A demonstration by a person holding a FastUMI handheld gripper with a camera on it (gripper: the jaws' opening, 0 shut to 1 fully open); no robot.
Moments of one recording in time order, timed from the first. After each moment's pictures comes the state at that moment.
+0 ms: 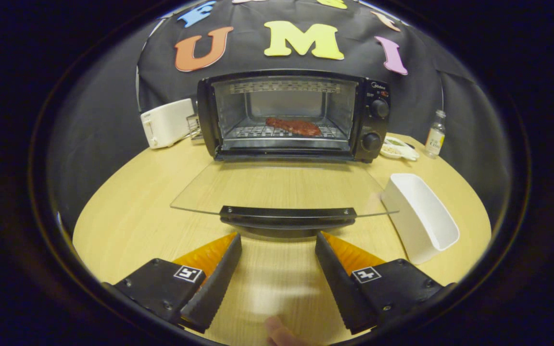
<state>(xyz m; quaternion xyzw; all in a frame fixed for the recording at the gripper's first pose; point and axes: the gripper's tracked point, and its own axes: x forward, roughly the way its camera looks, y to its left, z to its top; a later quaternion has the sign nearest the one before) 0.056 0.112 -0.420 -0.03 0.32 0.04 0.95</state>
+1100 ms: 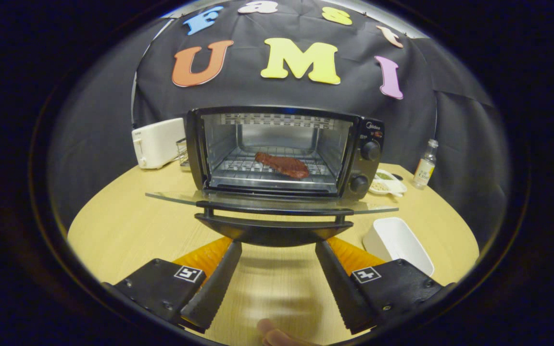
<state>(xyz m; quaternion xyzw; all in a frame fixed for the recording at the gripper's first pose) 0.106 0.115 -0.369 -0.05 0.23 0.04 0.97</state>
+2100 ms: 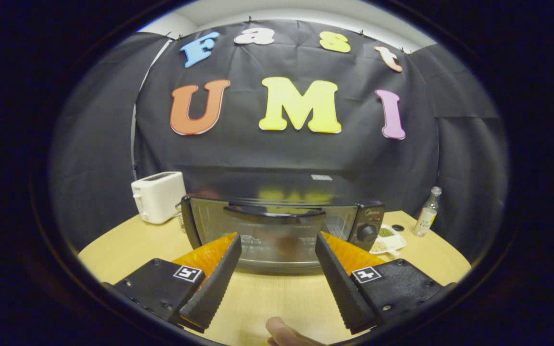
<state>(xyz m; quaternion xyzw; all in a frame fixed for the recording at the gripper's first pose) 0.156 0.120 -0.235 -0.03 0.09 0.06 0.99</state>
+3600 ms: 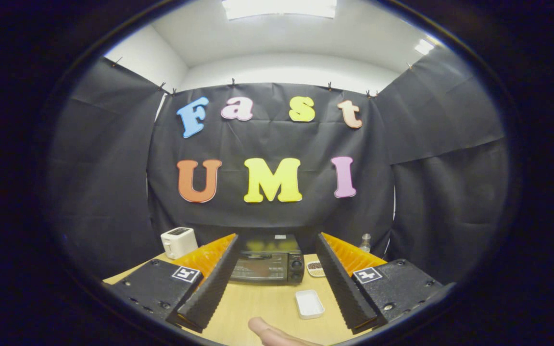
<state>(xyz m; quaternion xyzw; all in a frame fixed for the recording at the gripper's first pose) -0.096 0.036 -0.039 0.00 -0.03 0.05 1.00</state>
